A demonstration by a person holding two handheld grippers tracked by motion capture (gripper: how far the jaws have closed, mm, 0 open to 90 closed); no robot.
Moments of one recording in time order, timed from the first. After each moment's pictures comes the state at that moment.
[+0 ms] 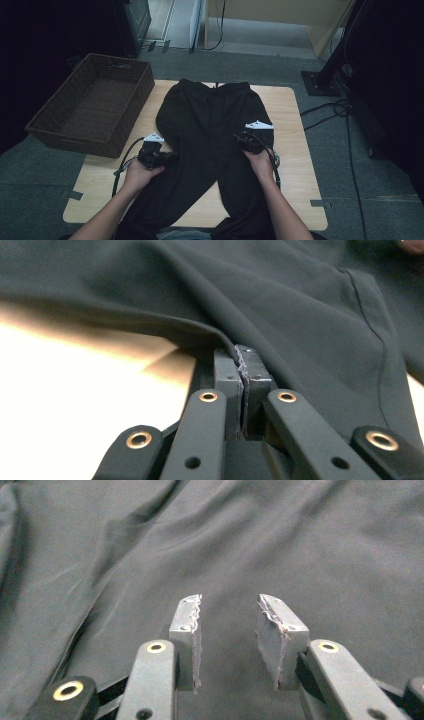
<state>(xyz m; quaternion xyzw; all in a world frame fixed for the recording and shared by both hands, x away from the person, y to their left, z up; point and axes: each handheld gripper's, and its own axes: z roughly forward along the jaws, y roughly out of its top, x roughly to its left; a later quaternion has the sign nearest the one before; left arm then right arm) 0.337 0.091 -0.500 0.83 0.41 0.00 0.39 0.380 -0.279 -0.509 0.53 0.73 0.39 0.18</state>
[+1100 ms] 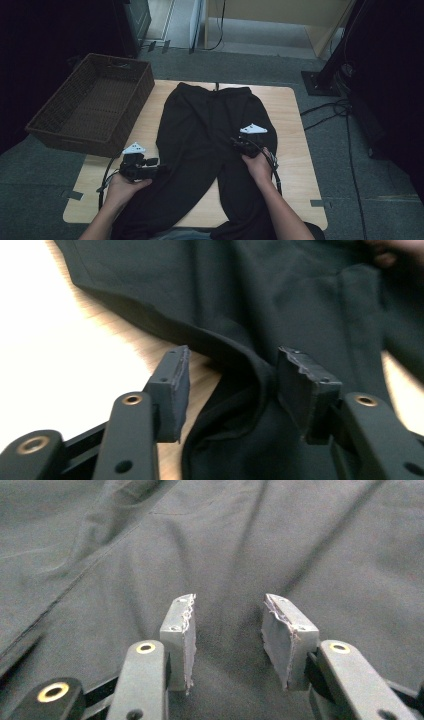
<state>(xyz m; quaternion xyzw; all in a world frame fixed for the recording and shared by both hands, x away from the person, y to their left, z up) 0.305 0.124 -0.492 0.81 0.44 0.02 0.40 0.373 -0.271 -0.522 0.49 0.76 0.37 0.21</state>
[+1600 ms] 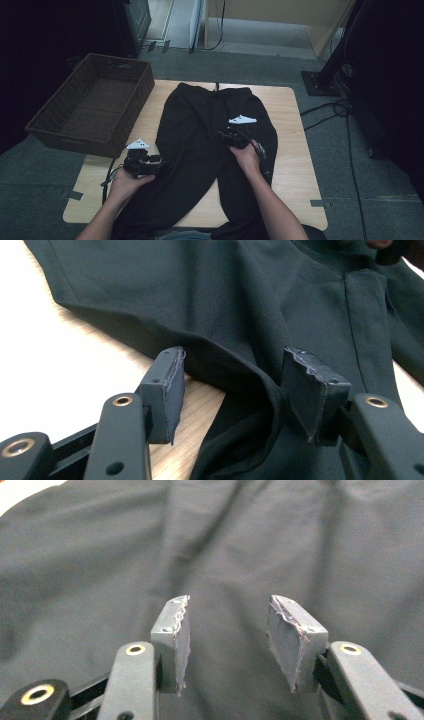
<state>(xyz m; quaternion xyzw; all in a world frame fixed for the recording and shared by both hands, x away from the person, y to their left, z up) 0.319 0.120 -0.495 0.80 0.43 0.01 0.41 0.402 -0.228 -0.507 0.49 0.76 0.40 0.17</state>
